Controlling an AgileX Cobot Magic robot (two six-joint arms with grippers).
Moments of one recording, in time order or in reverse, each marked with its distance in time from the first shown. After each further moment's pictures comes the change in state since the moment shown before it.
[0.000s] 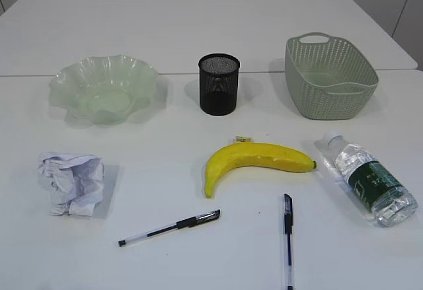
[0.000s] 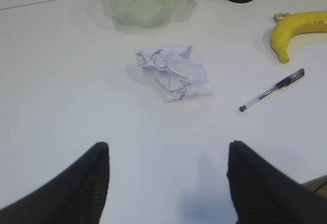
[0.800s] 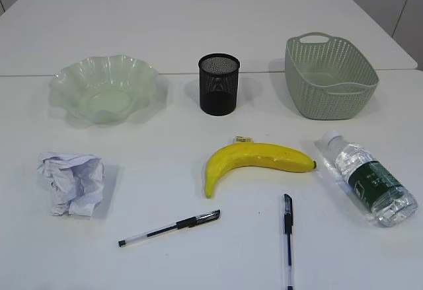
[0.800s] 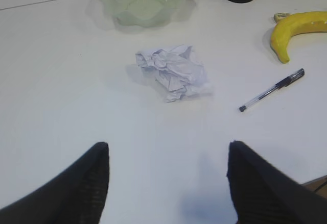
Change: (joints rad) left arm 0.000 0.000 0.000 0.000 0.000 0.000; right arm 0.000 0.000 0.000 0.000 0.000 0.000
